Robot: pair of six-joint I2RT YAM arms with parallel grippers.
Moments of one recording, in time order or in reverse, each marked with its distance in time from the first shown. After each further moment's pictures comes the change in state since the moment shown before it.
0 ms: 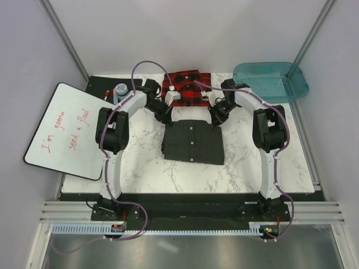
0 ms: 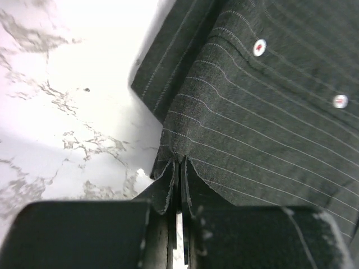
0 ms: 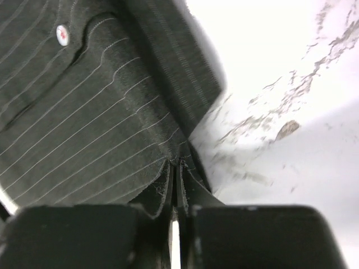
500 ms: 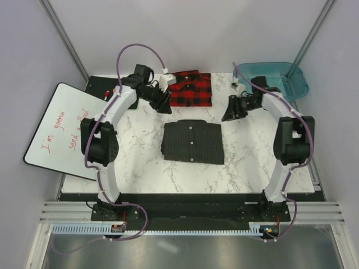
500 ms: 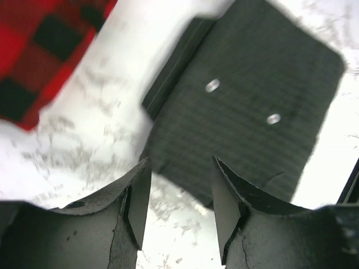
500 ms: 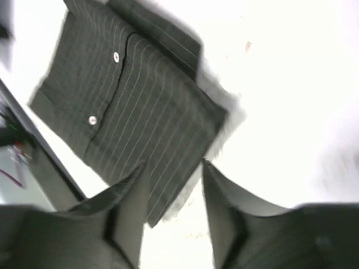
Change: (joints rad) left arm 0.023 -0.207 -0.012 0.019 -0.051 -0.103; right arm -0.177 -0.251 -0.256 0.199 -0.175 0.407
